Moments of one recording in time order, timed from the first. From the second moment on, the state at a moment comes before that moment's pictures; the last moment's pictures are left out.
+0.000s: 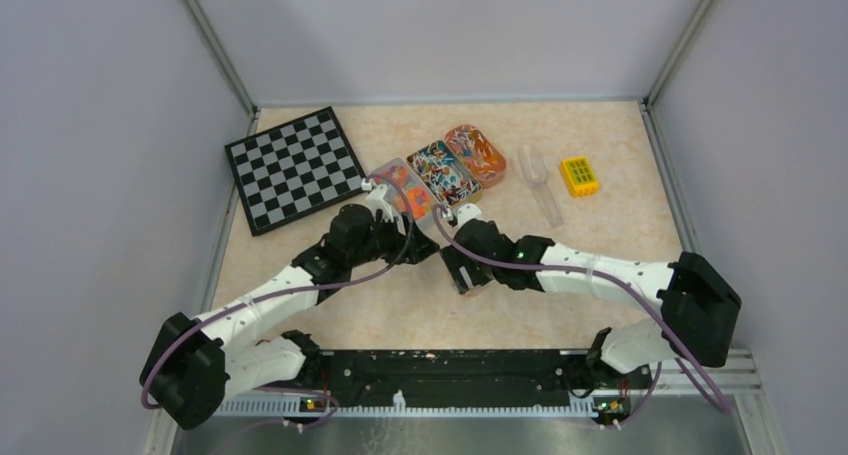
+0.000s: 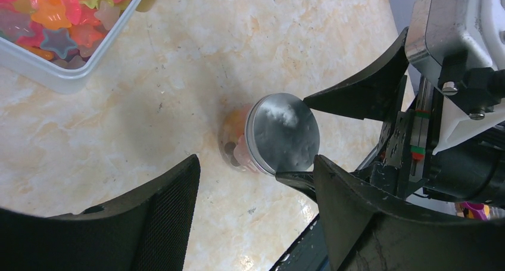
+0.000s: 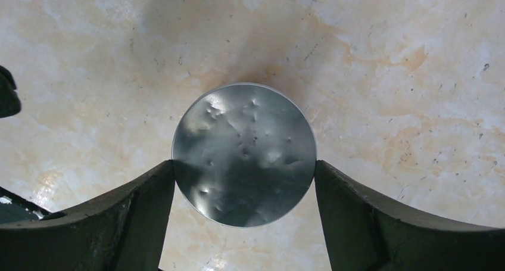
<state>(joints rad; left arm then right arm) -0.63 1.08 0.56 0.08 0.27 -0.65 1.03 1.39 0.88 -0.43 0.29 0.36</state>
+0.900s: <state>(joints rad) -0.63 1.12 0.56 0.09 0.35 -0.62 1.02 1.23 0.84 -0.48 0.31 0.42</state>
